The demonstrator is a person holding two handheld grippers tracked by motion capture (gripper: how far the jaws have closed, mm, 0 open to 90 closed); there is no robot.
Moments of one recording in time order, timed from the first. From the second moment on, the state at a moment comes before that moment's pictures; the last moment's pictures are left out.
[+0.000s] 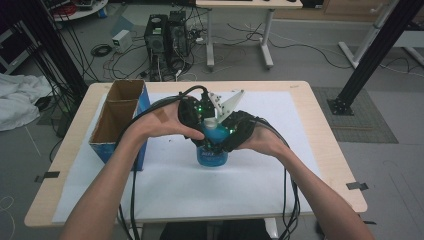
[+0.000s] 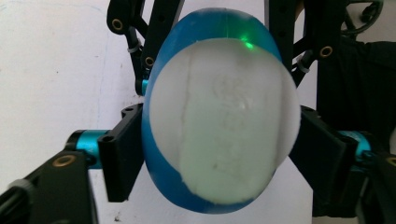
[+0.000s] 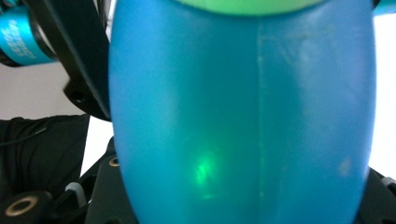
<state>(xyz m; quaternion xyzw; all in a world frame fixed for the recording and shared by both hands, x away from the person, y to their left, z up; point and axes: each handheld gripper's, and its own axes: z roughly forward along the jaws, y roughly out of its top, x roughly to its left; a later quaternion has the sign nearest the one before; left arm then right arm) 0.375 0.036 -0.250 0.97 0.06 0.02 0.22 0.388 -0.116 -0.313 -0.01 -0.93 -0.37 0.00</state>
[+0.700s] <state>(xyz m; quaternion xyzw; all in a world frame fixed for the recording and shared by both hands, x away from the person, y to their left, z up) 0.375 0.035 -0.250 0.97 0.06 0.02 0.23 0.388 -0.115 -0.314 -0.01 -0.93 -0.37 0.00</state>
